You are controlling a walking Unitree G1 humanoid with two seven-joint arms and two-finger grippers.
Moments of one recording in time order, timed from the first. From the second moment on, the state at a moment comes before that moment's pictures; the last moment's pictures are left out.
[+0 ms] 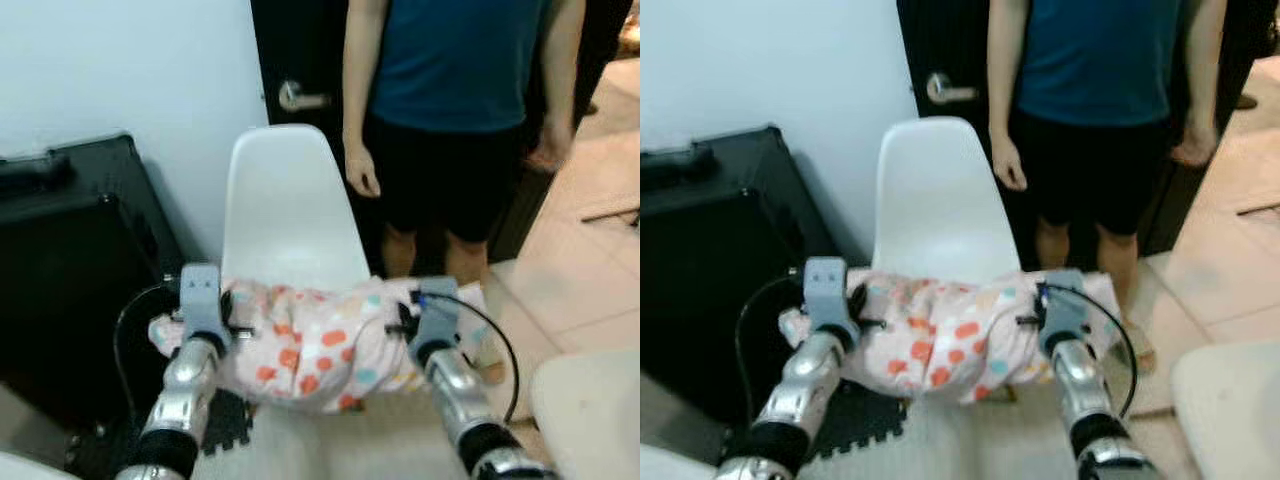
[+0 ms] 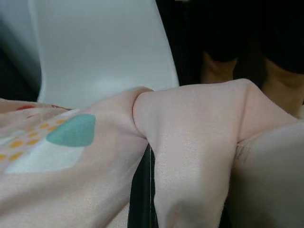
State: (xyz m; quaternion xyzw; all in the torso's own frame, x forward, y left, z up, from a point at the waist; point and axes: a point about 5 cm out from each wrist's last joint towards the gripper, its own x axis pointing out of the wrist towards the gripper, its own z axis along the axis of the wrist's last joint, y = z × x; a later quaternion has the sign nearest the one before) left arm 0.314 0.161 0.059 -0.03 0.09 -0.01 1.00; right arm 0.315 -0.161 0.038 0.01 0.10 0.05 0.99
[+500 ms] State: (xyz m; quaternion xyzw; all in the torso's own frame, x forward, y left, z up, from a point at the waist) left arm 0.318 0.173 0.064 -0.04 0.08 0.01 1.00; right arm 0.320 -0.152 0.042 0.01 0.10 0.05 0.99
